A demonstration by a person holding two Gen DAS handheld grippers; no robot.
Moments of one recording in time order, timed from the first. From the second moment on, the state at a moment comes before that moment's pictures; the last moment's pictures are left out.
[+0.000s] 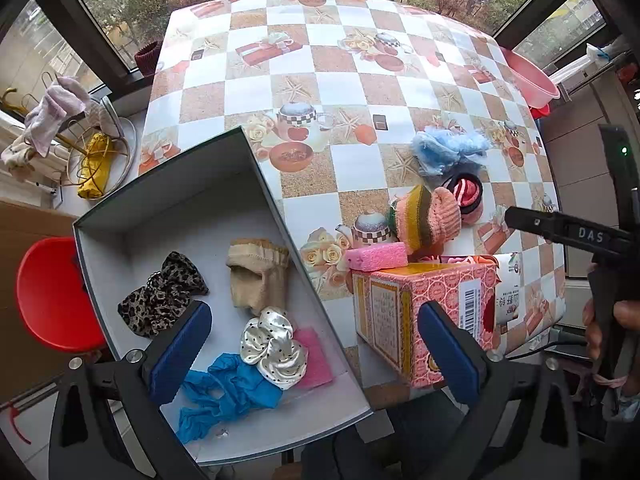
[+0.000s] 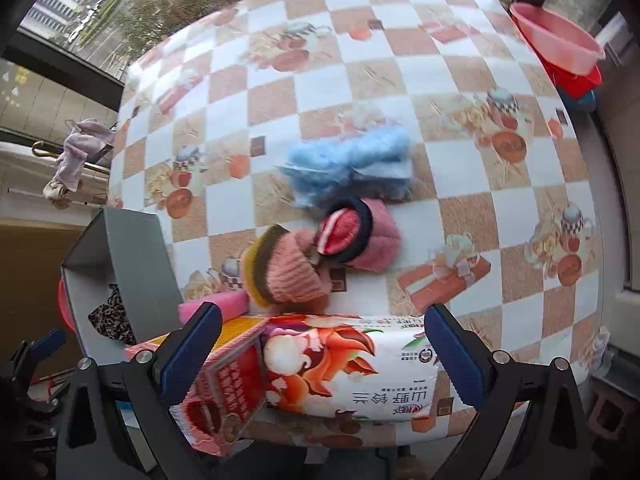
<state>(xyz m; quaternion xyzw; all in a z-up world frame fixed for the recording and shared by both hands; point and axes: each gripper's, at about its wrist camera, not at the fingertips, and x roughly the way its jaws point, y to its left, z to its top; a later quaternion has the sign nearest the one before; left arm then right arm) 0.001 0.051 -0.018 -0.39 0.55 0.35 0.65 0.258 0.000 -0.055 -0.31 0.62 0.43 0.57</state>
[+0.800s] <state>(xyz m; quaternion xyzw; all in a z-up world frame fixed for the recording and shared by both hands) 0.058 0.082 -0.055 -0.40 0.61 0.36 0.59 0.242 0.052 -0.157 -0.47 0.58 0.45 0.49</state>
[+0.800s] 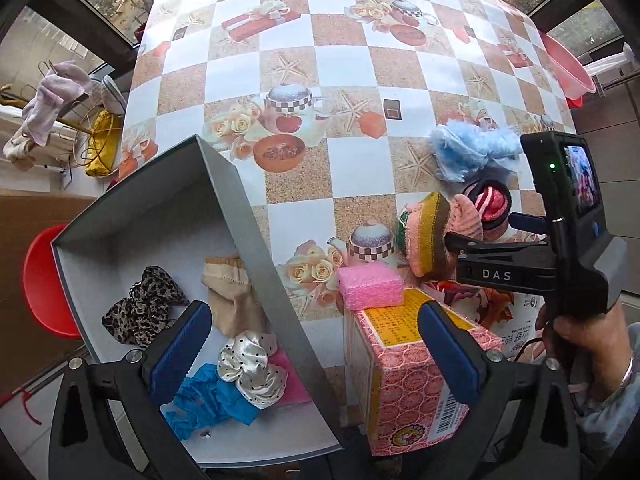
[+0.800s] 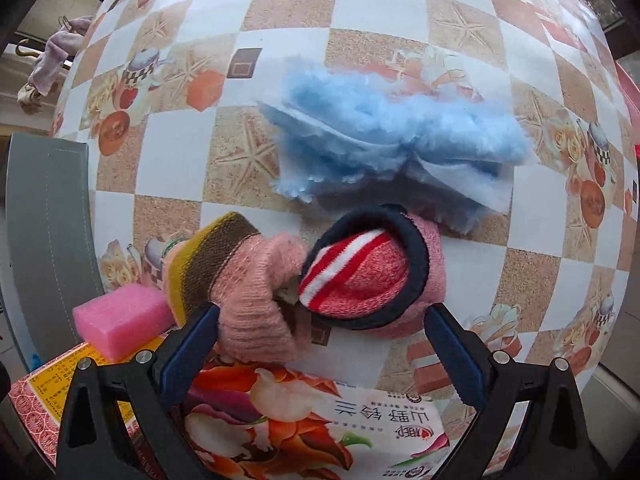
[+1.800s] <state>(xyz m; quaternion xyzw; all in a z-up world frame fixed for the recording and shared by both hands) 0.283 0.110 -0.155 -0.27 0.69 0.30 0.60 0.447 -0.044 -0.121 -0.26 0.66 0.41 0.57</state>
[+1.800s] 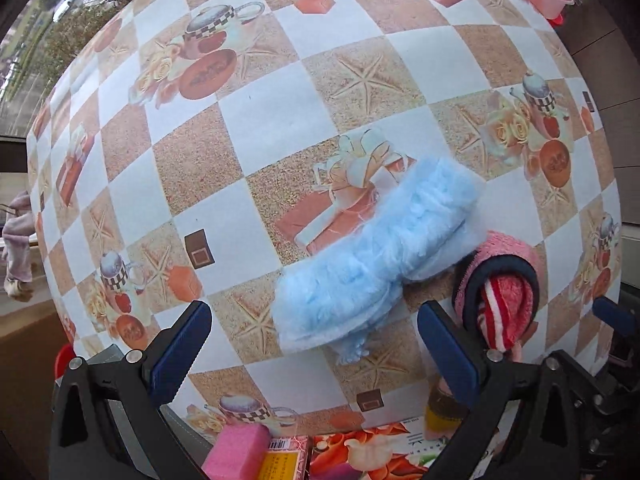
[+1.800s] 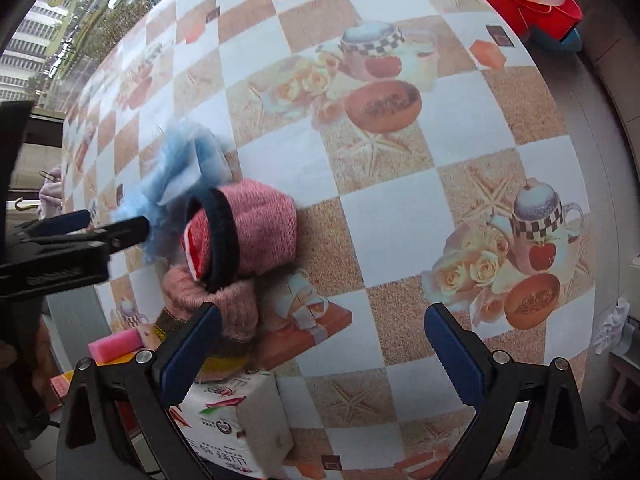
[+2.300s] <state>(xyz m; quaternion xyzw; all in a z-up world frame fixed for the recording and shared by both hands) 0.281 0.149 -0.188 -0.24 0.68 0.33 0.61 0.402 0.018 -0.153 -0.30 0.66 0.44 0.53</state>
